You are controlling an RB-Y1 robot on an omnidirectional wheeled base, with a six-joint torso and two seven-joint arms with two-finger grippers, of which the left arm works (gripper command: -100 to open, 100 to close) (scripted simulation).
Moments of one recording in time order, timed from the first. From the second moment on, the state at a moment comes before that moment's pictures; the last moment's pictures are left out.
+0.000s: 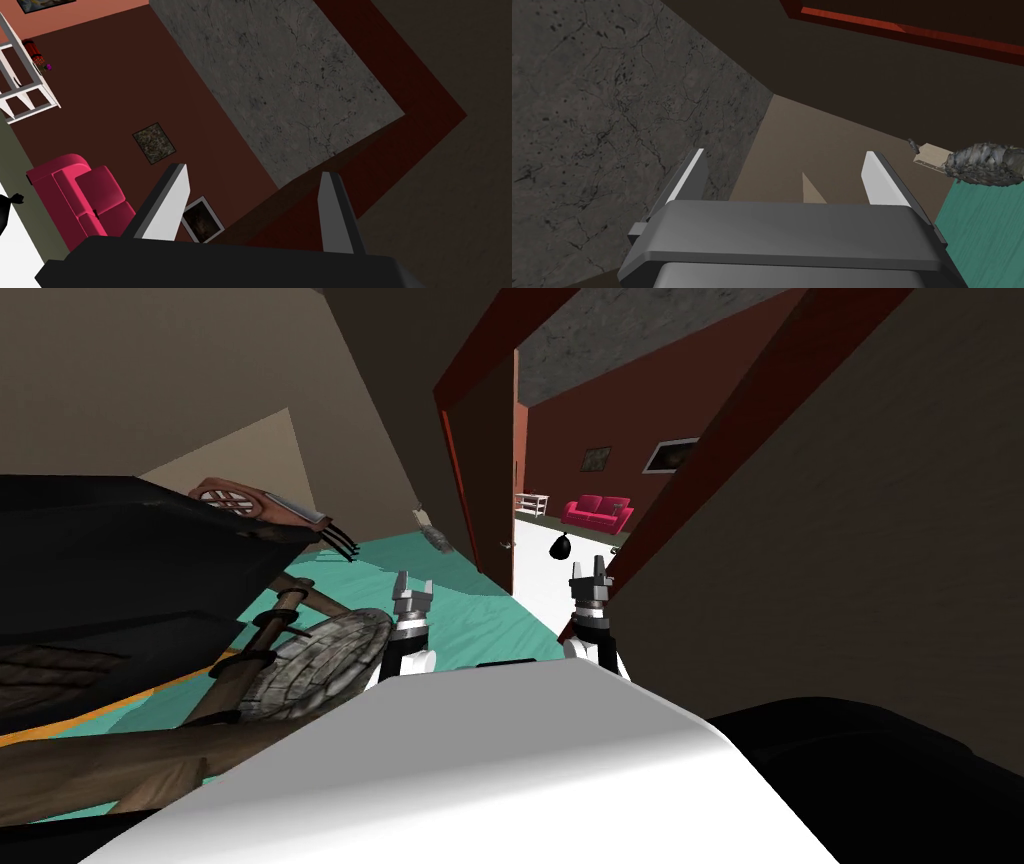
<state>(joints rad) 0.43 0.08 0.00 -2.05 0.05 -0.46 0.18</state>
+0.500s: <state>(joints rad) 0.40 0.09 -0.01 -1.96 0.03 -0.48 0.18</state>
